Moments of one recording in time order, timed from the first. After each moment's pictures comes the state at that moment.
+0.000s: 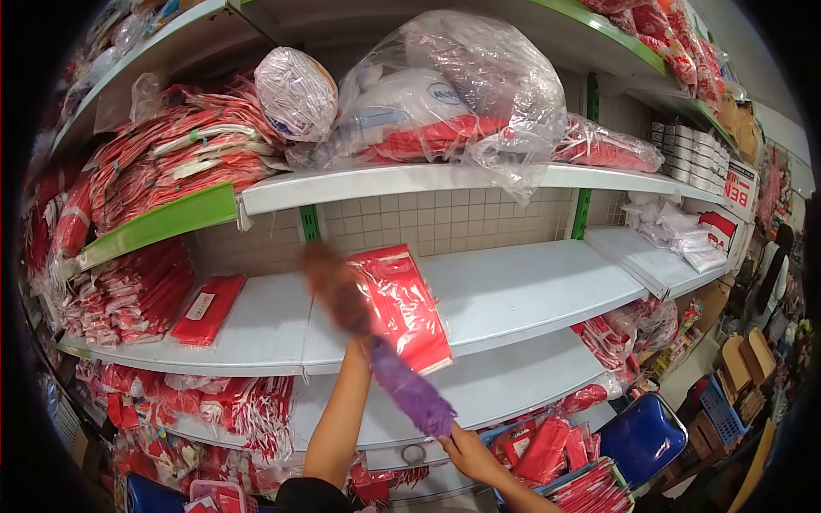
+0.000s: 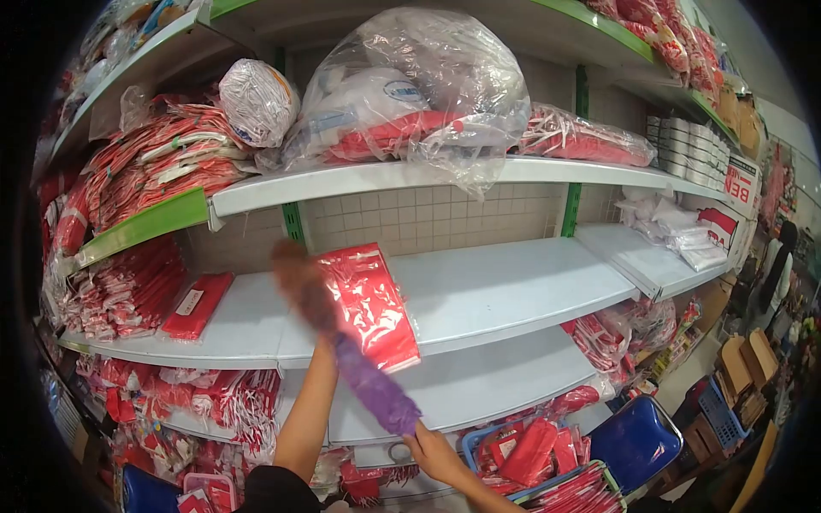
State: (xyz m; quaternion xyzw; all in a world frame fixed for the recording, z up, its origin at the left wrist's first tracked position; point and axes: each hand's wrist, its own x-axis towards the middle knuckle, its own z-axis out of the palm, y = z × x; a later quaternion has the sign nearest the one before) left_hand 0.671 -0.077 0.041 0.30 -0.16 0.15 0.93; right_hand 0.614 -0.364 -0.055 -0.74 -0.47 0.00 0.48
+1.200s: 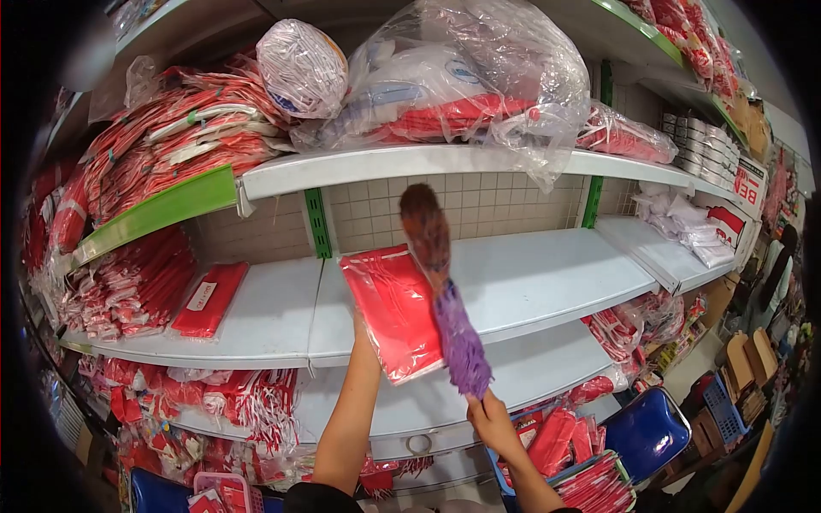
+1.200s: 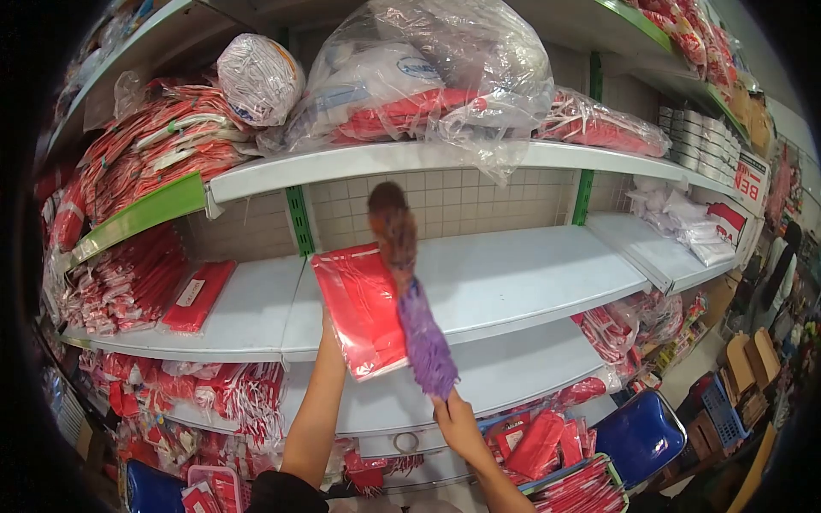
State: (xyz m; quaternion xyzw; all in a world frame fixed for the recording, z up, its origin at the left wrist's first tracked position) left_hand 0.671 -0.078 0.014 0.27 -0.07 0.26 0.92; right_hand 0.642 -0.361 -0.027 -0.77 -0.32 0.11 0.54
